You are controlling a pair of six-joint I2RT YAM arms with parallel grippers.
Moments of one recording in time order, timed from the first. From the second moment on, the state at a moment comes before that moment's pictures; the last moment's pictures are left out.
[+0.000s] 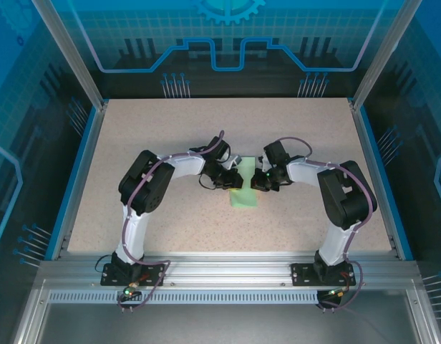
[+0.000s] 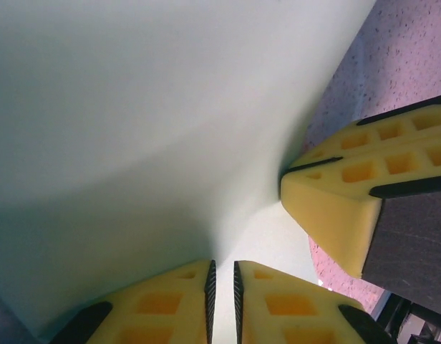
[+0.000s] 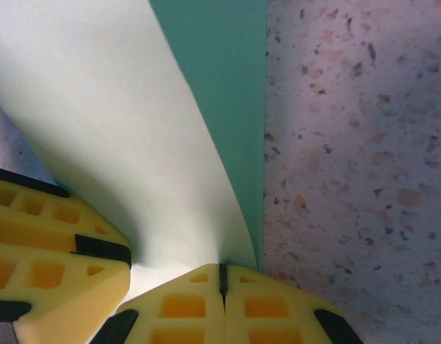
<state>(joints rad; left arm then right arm) -0.54 2.13 1.36 -0.38 0.67 -0.47 0.37 1.81 0.97 -0.36 -0.38 0.53</state>
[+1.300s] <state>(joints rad) -0.55 2.13 1.35 -0.38 0.66 -0.45 0.37 1.92 1.09 -0.29 -0.44 0.56</state>
